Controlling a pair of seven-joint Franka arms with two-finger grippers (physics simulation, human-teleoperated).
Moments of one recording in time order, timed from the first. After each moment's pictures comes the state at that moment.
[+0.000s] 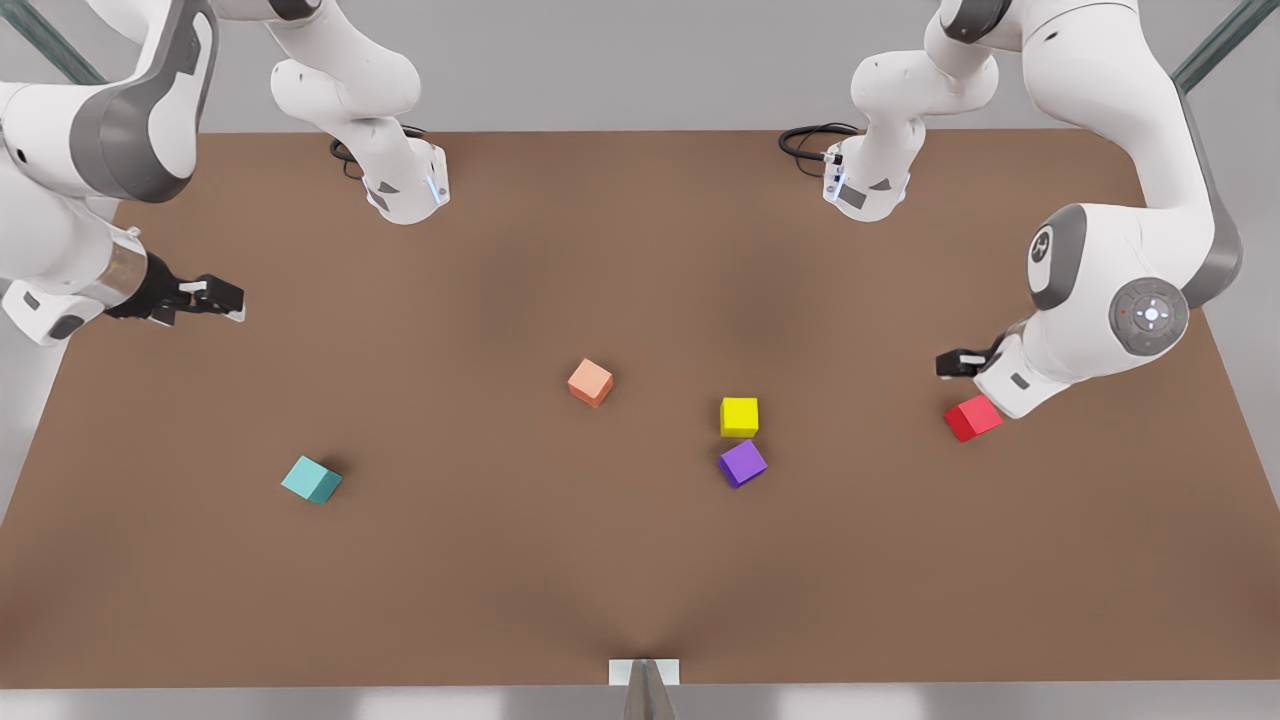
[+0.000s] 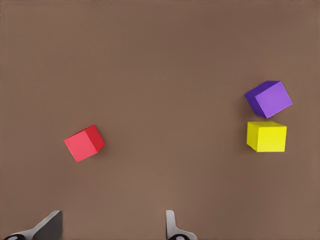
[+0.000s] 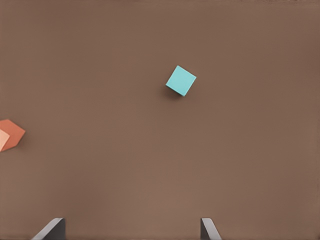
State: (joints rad) left arm 0.04 0.25 -0.15 -1.47 0.06 1.52 -0.06; right arm 0.09 0.11 -0.13 -1.37 0.01 1.33 -0.12
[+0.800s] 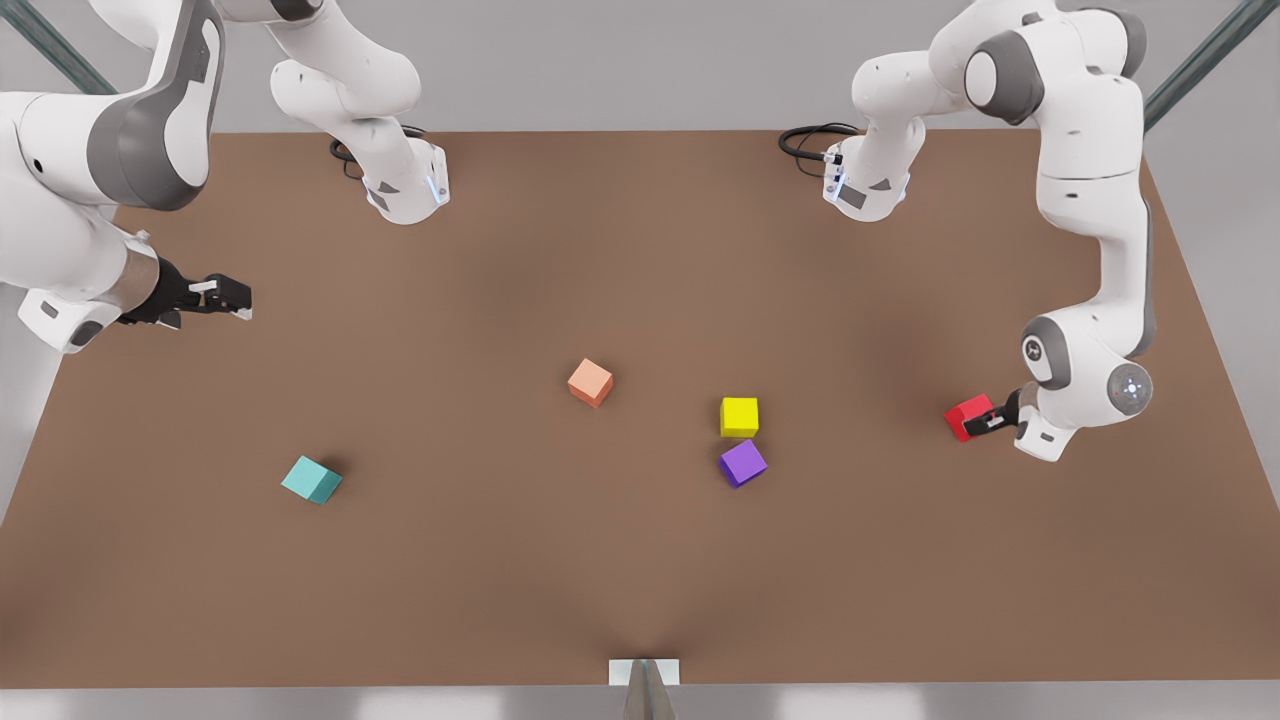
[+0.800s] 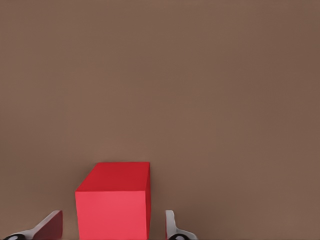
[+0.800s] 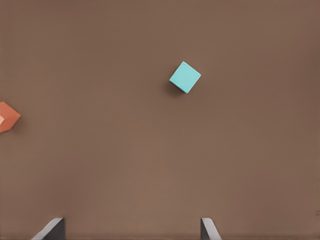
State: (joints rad) left arm 0.12 0.48 0.12 -1.96 -0.11 2.24 -0.09; right arm 0.09 0.12 -0.13 -1.38 -0.01 1.32 -0.18
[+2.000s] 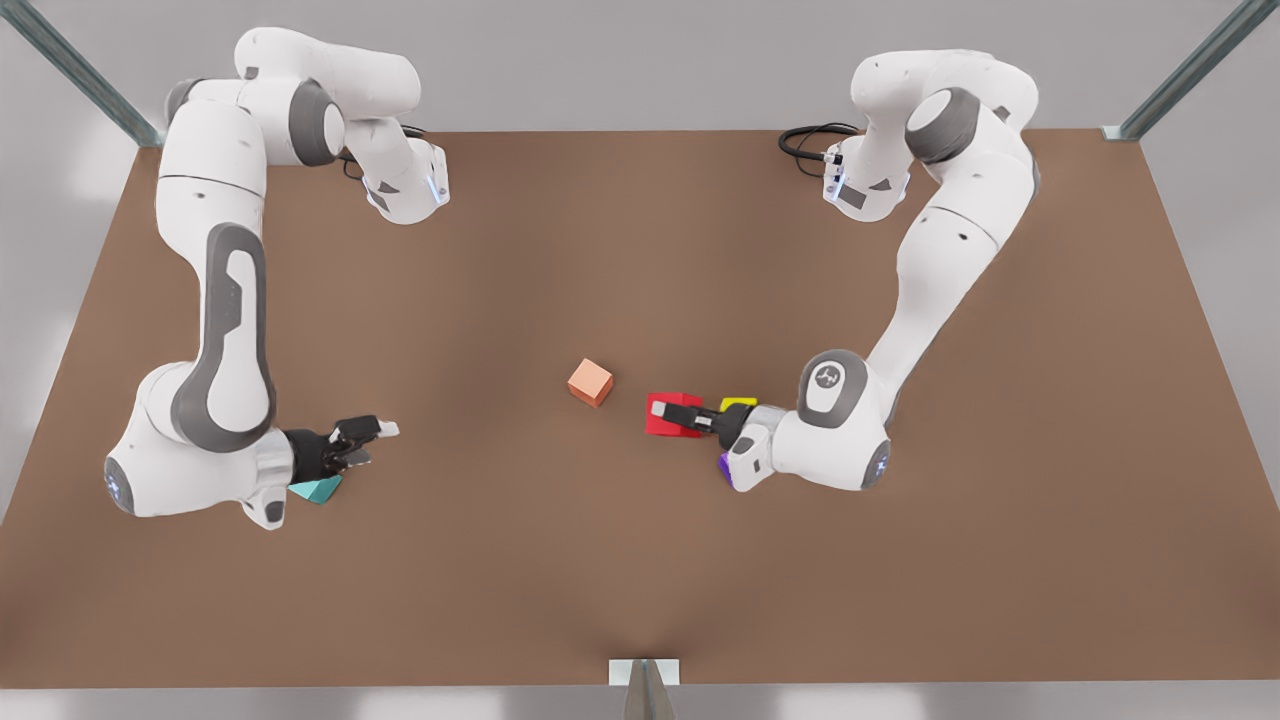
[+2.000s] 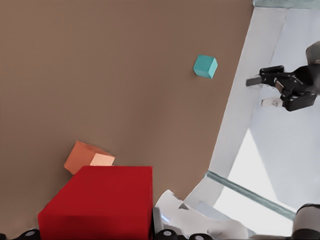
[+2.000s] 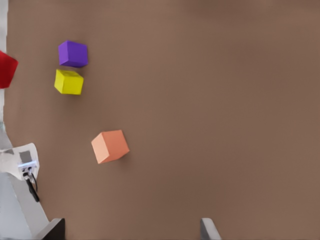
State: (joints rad) left arm 0.03 0.93 -0.73 -1.23 -0.57 1.98 -0.16; right arm 0.07 0.70 -0.12 -1.19 0.71 1.47 -0.65
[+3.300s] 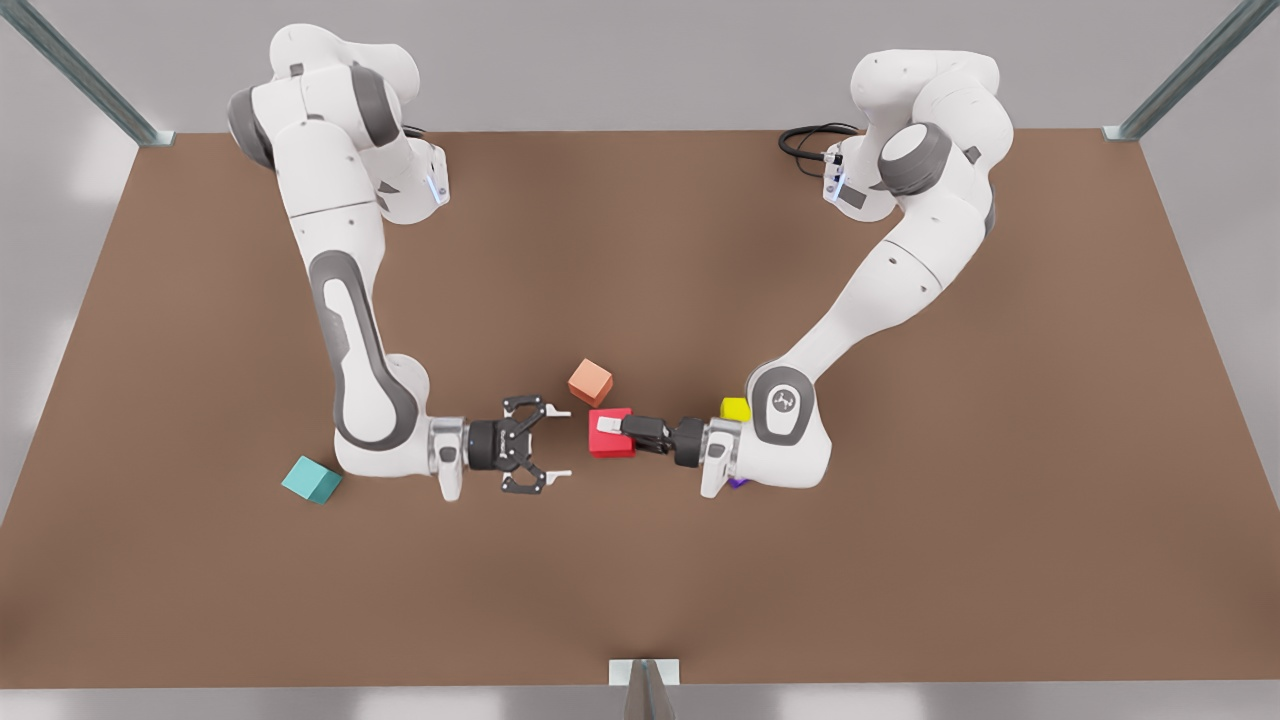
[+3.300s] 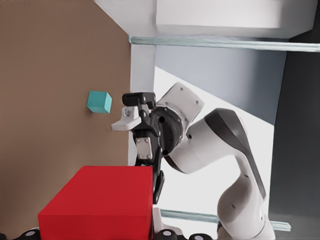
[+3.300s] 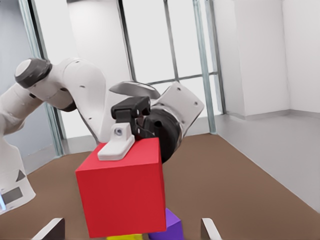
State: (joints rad) left arm -0.04 1.10 -0.79 -1.17 -1.01 2.20 0.39; right arm 0.34 0.69 -0.08 -1.55 1.65 1.81 -2.08
